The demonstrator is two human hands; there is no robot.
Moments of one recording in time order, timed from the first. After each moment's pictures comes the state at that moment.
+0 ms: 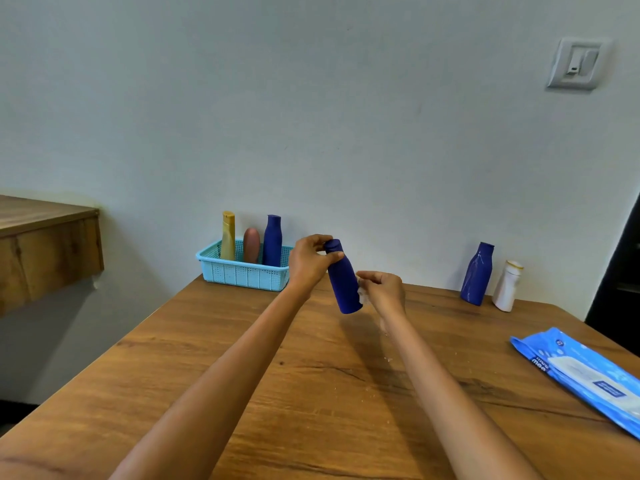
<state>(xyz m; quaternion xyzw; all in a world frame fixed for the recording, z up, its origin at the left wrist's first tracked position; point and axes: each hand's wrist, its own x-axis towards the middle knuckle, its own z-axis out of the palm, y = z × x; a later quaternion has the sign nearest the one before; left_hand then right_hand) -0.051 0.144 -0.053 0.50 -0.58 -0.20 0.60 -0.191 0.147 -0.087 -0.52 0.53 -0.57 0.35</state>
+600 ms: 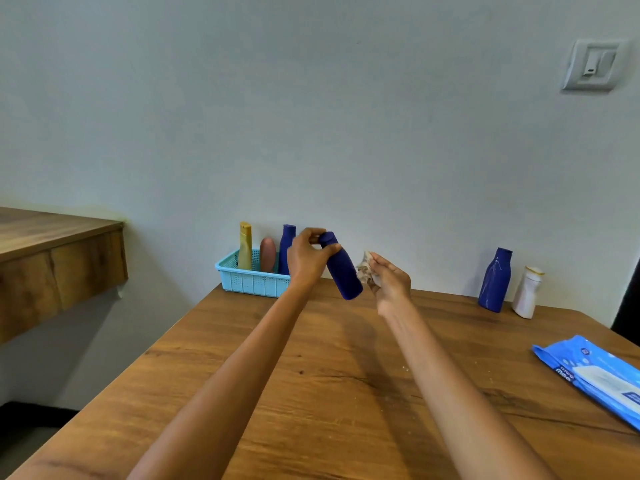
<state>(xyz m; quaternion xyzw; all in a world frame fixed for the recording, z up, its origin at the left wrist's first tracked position) -0.026 0.147 -0.033 0.51 -0.54 -0.16 0.65 -0.163 0.146 -0.049 -0.32 0.37 -0.67 0.55</state>
